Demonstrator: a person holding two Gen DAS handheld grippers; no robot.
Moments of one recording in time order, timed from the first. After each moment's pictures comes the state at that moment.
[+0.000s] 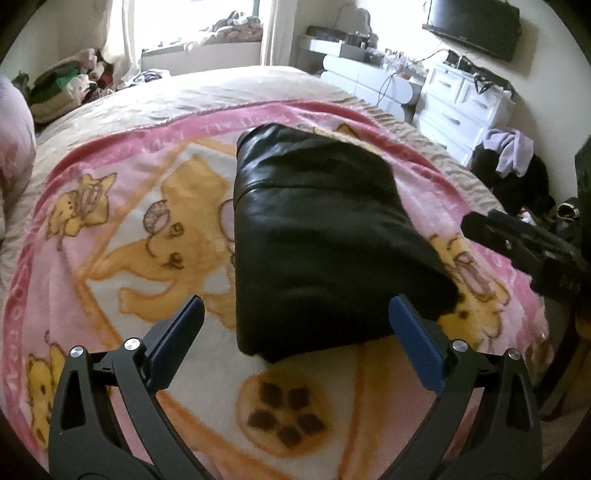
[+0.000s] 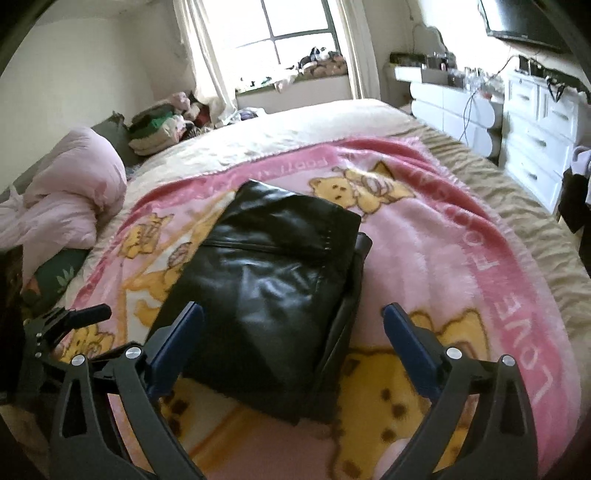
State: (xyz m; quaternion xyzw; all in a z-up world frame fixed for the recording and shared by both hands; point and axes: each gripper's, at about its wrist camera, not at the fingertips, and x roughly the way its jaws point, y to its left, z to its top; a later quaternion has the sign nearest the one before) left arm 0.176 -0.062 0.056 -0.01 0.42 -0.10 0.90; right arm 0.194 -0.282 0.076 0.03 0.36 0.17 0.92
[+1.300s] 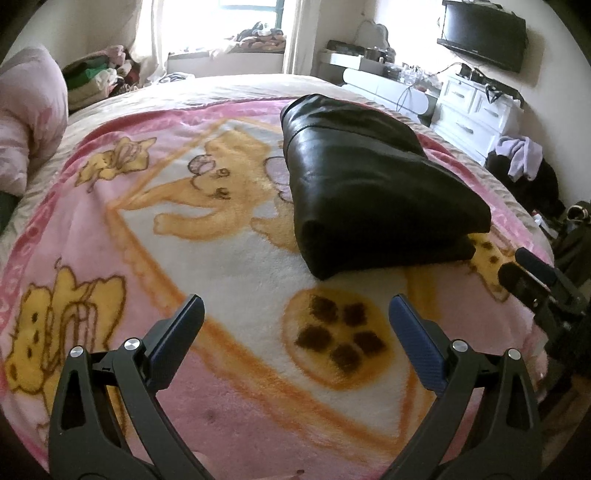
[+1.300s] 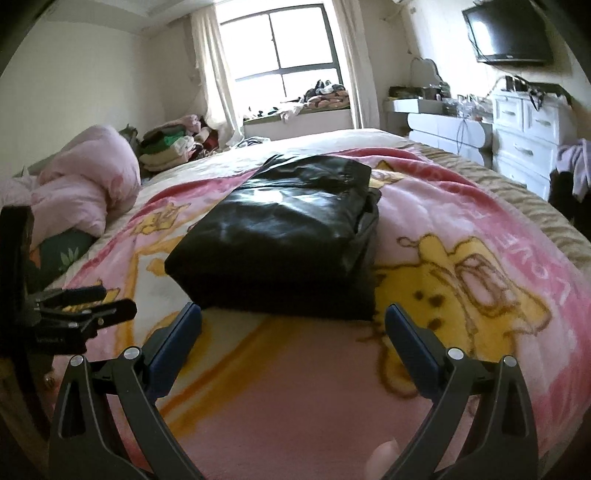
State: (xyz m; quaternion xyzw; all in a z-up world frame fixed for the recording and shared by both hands) left arm 0.104 -0.017 -0.007 -0.03 0.39 -0.07 0.92; right arm 0.087 -0.262 -0.004 0.04 0.28 0.16 0.94
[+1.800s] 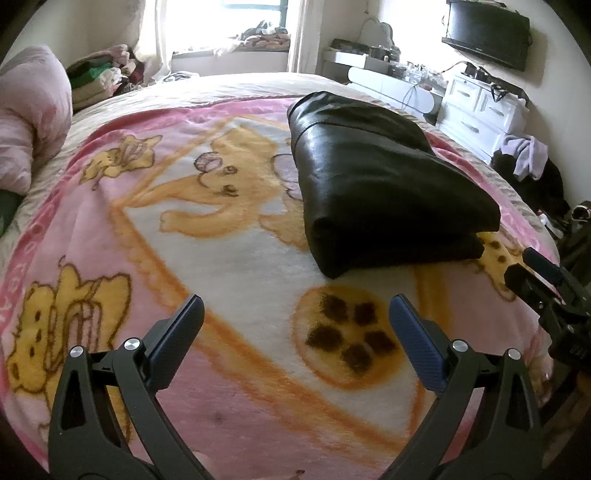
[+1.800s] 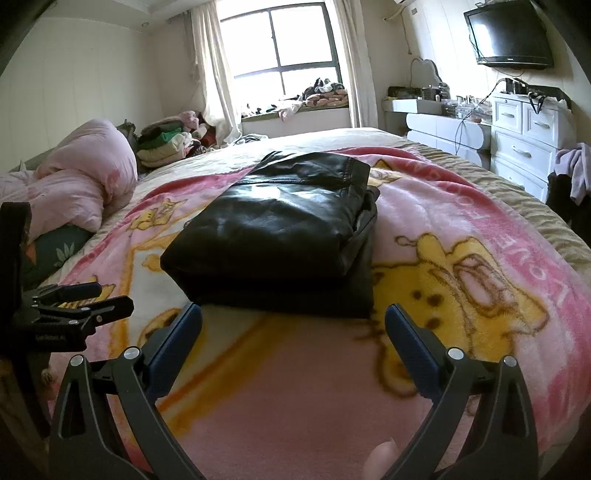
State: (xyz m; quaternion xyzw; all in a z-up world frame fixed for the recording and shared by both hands) left arm 0.106 -0.011 -0.010 -0.03 0.39 -0.05 0.92; right arm 0.087 -0.258 -0.006 0.02 0.29 0.15 0.95
